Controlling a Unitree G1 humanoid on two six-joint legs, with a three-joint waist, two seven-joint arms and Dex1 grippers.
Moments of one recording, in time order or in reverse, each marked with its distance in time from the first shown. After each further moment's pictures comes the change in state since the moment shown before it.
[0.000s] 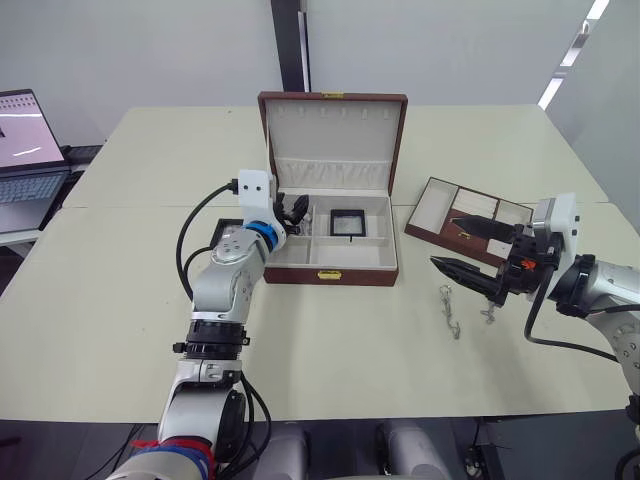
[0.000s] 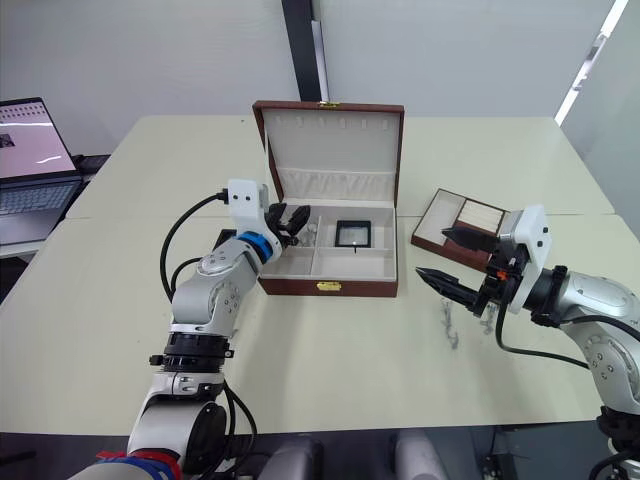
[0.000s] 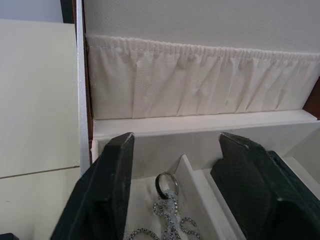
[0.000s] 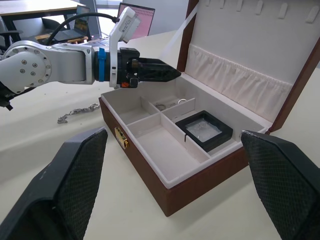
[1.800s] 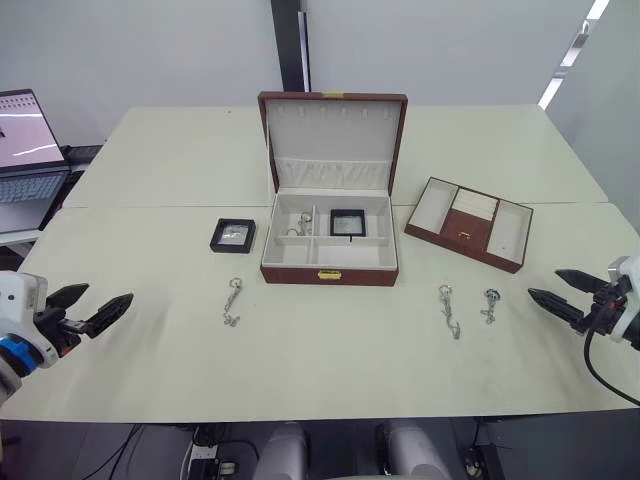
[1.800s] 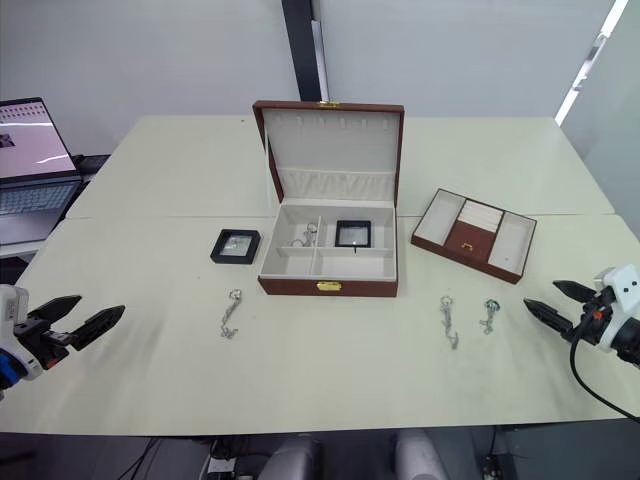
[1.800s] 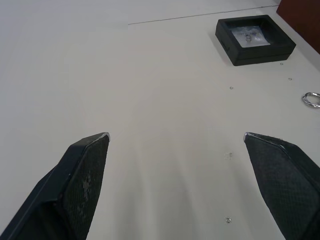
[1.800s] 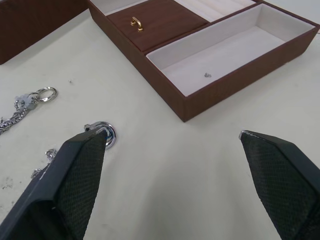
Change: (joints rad) left arm 0.741 0.637 0.542 0.007 -0.201 -0.153 -0.630; right arm 0.117 -0.093 -0.147 0.814 -0.275 -0.393 0.231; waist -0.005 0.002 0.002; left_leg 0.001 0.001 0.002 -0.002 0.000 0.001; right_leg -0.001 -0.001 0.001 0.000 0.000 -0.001
